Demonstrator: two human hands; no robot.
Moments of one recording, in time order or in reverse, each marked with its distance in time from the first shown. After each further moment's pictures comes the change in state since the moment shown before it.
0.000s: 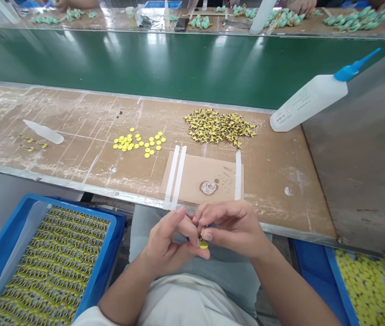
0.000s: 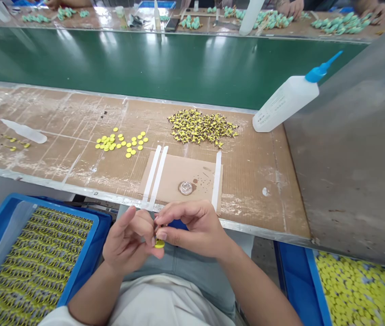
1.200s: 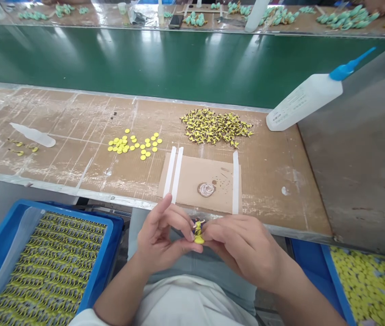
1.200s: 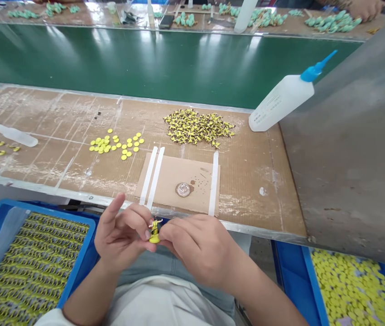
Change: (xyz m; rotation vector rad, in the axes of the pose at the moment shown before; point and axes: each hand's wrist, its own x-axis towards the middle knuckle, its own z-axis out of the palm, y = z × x) left_hand 0.010 -0.006 -0.005 -0.174 0.083 -0.099; right_hand -0.016 -0.032 0.004 -1.163 -0.221 -0.349
